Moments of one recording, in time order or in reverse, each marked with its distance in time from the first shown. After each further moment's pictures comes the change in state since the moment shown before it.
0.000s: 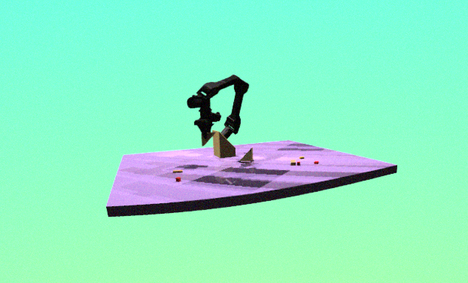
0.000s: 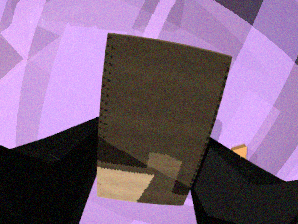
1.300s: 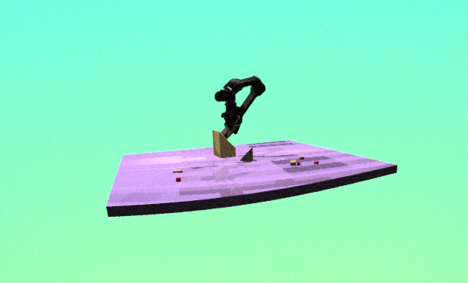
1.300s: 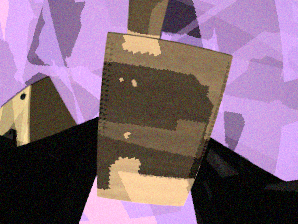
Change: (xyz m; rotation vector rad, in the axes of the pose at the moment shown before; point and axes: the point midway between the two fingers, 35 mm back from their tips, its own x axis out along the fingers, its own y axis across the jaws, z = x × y) arm -0.021 0.146 0.091 0.001 -0.005 0.011
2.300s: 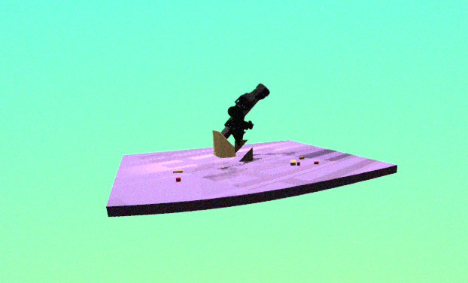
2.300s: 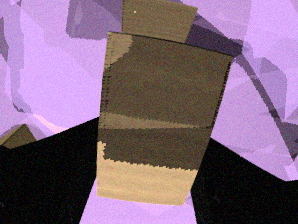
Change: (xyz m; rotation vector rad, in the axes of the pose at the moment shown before) arm 0.082 0.010 0.037 0.004 -0.003 -0.005
